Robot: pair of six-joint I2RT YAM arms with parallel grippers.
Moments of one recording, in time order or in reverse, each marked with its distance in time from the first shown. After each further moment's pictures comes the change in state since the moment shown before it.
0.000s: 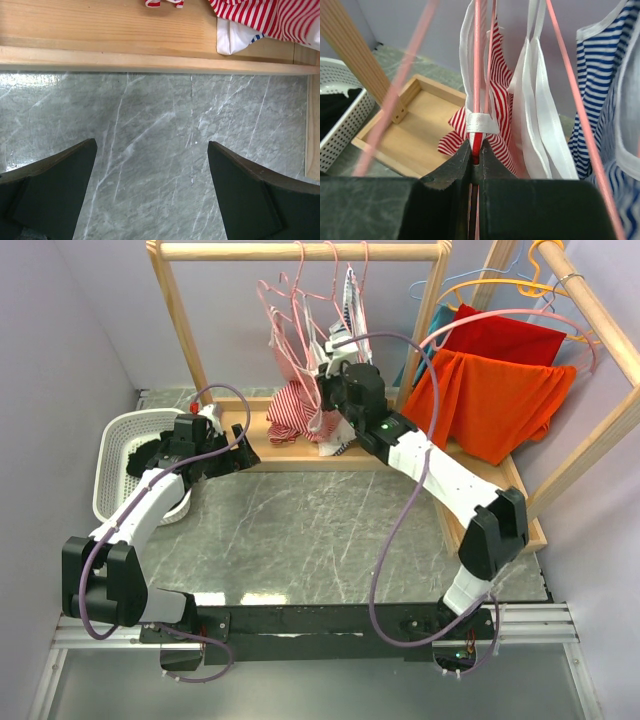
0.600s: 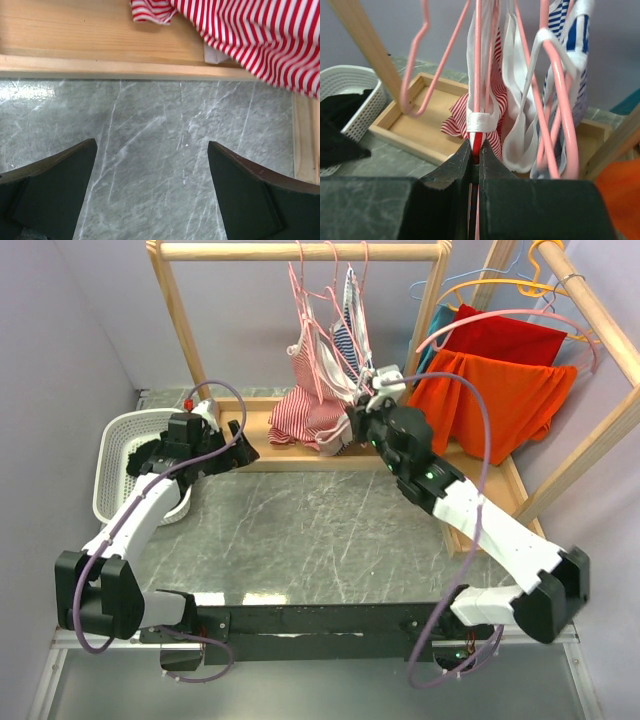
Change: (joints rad) left arm 0.000 -0.054 0.000 0.005 0.000 -0.016; right arm 0.019 -0.412 -0.409 0.083 0.071 0.060
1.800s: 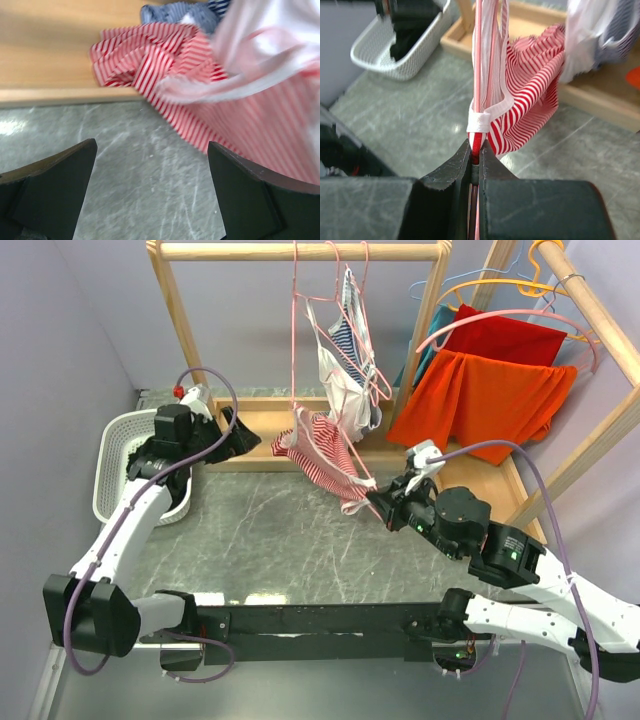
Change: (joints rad) left arm 0.000 -0.086 0.055 0.023 0.066 -0.063; right arm 0.398 -0.578 -0.169 -0.577 0.164 0.227
